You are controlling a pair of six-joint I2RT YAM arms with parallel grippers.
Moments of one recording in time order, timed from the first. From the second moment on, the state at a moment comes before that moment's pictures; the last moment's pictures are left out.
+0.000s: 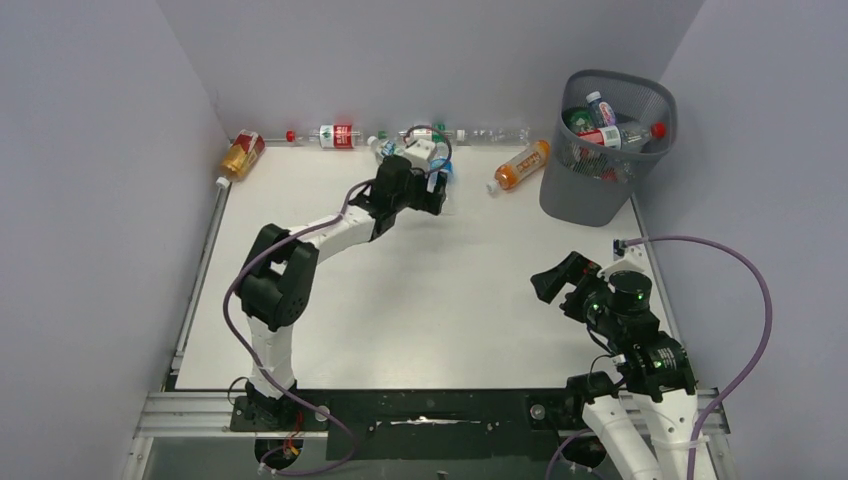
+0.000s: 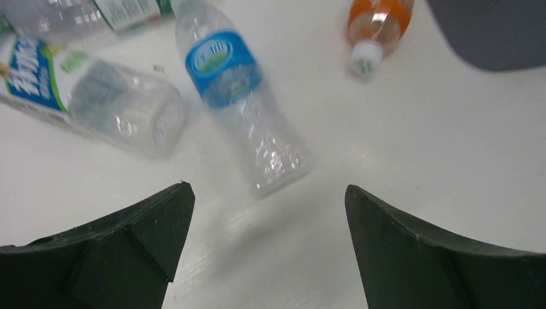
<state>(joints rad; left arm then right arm) -0.57 1.98 1.34 0.21 -0.01 -0.12 0.20 0.47 0.75 -0.82 -0.05 0.65</state>
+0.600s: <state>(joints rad) -0.52 2.34 2.08 -0.16 0.03 -0.29 0.20 0.46 0.73 -0.82 -0.07 0.68</state>
